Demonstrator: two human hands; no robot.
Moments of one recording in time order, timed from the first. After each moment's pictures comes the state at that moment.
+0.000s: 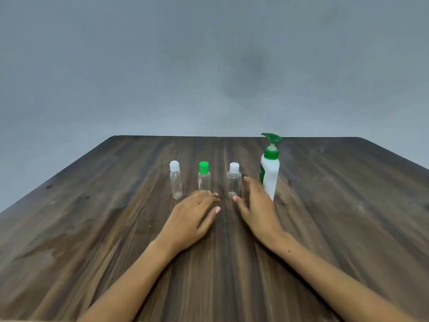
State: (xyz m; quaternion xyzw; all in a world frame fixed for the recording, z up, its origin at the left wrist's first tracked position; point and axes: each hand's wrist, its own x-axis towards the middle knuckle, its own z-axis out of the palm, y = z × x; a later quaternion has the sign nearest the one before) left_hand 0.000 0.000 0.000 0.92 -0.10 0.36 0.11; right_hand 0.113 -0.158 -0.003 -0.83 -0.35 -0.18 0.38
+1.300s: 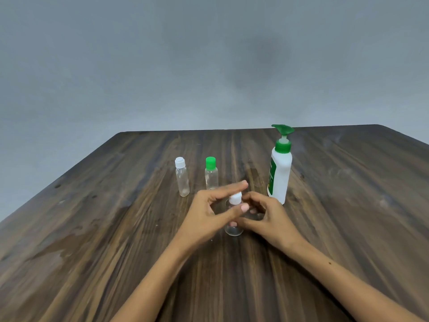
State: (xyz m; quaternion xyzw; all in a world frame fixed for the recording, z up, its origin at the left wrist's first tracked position) left_hand -0.006 -0.033 0.034 0.79 -0.03 0.25 0.56; right_hand 0.086 -0.178 0.009 -0.72 -0.42 0.04 0.55
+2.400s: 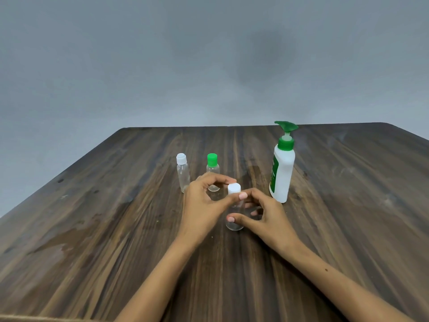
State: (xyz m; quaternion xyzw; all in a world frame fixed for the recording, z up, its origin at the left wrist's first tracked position) left_hand -0.002 -0.035 0.037 0.79 0.05 0.36 0.50; right_hand 0.077 -0.174 0.005 -0.73 -0.40 0.01 0.55
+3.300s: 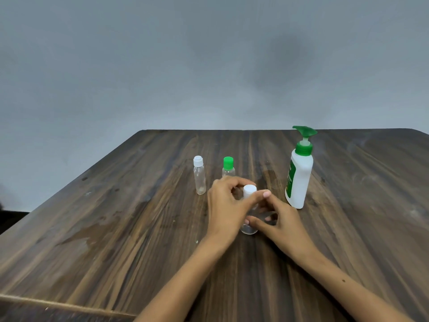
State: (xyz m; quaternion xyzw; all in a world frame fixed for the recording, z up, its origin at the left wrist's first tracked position) left_hand 0.005 -0.055 0.044 0.78 0.15 0.39 0.47; right_hand 0.076 -0.169 0.005 -0.73 -0.41 -0.03 0.54
